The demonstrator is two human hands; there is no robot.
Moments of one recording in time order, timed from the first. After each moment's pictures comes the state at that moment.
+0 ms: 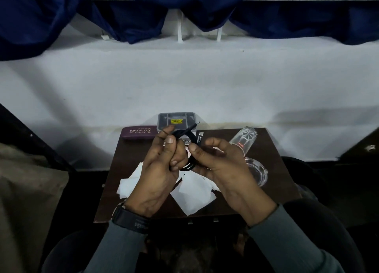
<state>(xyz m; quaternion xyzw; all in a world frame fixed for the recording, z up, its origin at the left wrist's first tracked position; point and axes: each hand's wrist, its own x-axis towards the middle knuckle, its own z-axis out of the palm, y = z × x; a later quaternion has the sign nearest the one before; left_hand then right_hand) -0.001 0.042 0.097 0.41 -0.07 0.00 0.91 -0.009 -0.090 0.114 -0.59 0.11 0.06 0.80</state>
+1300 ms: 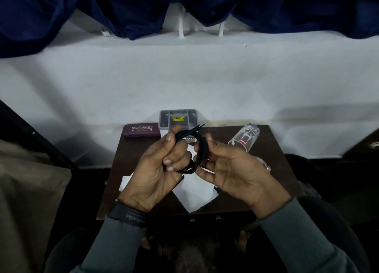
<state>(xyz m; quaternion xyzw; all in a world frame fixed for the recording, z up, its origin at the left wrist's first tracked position) 0.000 0.067 0.087 0.30 -0.14 -0.19 0.93 -0.003 -0.110 0.126 -0.41 0.12 0.28 0.86</state>
